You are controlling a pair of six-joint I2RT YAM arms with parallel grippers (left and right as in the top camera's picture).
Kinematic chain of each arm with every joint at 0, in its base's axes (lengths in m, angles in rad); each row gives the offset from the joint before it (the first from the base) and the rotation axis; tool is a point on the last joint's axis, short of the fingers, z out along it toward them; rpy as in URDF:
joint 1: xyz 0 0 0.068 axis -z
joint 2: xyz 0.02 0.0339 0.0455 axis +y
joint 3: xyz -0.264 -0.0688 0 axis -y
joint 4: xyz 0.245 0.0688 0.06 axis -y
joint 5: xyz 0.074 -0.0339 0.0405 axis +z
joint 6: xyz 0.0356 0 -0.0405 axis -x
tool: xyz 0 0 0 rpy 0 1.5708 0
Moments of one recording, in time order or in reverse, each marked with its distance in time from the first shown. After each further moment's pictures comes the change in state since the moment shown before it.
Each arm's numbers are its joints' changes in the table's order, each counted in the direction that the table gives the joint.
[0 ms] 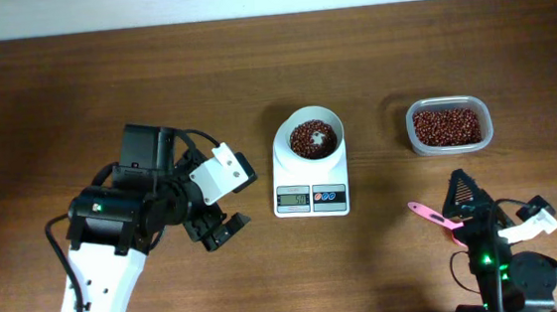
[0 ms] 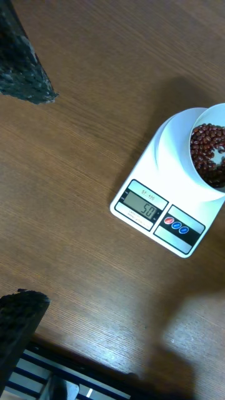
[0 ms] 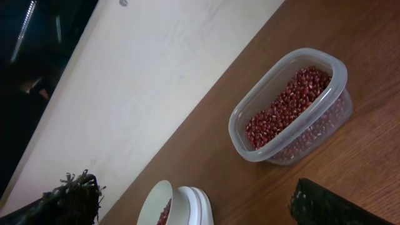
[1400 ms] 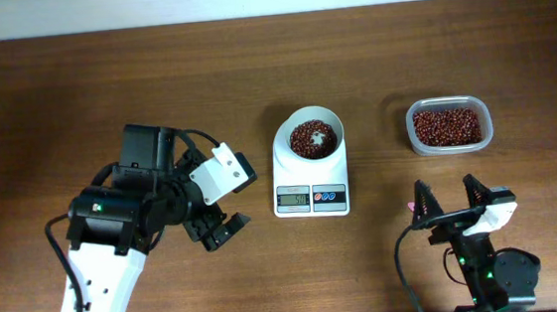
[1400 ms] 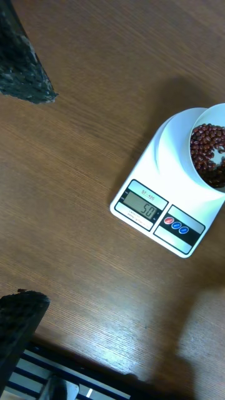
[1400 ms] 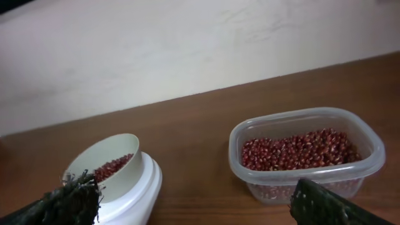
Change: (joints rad) left arm 0.000 0.000 0.000 0.000 0.000 0.000; right arm -0.059 -0.002 -0.178 0.262 0.108 0.646
